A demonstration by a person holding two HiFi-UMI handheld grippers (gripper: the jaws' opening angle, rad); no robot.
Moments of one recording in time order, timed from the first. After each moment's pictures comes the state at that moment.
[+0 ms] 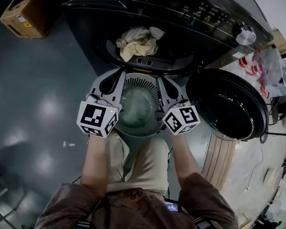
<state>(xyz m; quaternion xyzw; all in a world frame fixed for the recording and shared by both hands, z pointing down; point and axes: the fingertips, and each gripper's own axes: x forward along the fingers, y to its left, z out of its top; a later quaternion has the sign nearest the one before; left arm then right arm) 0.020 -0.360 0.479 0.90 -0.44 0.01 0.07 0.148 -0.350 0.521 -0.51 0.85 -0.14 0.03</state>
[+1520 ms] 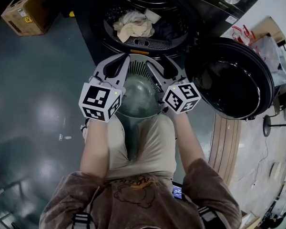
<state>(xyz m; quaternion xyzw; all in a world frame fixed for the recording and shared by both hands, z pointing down) 0.043 -0.290 0.499 0.91 -0.42 0.00 0.04 0.141 -0.301 0.546 -0.47 0.87 -0.11 0.03</state>
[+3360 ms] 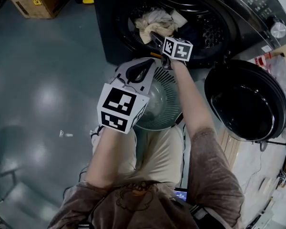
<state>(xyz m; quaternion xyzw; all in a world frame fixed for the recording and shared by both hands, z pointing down) 0.034 -0.324 0.526 0.90 -0.42 0.03 0.11 0.119 -0.551 0.677 -0.54 0.81 -0.17 -0.15</state>
